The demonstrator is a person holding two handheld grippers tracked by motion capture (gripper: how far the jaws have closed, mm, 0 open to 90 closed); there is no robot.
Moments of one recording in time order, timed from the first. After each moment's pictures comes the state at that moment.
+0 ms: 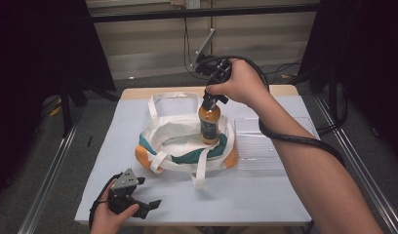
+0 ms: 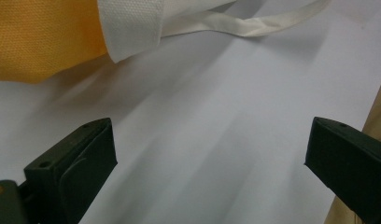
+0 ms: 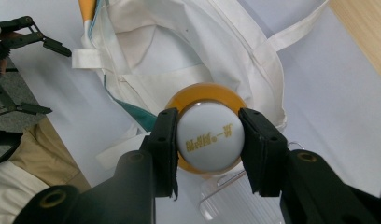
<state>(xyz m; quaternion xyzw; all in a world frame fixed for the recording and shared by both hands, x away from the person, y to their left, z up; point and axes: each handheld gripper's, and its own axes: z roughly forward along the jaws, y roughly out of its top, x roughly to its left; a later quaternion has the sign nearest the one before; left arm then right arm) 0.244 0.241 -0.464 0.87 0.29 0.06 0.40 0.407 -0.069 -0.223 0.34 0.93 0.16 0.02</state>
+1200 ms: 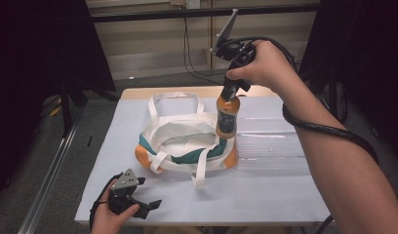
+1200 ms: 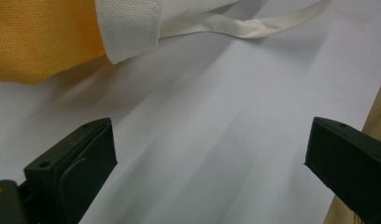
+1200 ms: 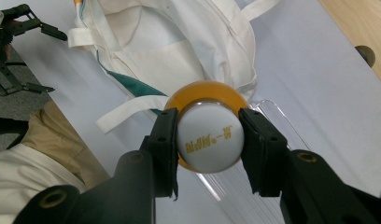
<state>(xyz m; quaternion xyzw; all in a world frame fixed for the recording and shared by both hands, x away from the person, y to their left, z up) 0.242 0.239 -0.464 0.86 0.29 0.06 0.41 0.401 -0.111 -0.185 0.38 0.92 0.13 0.01</state>
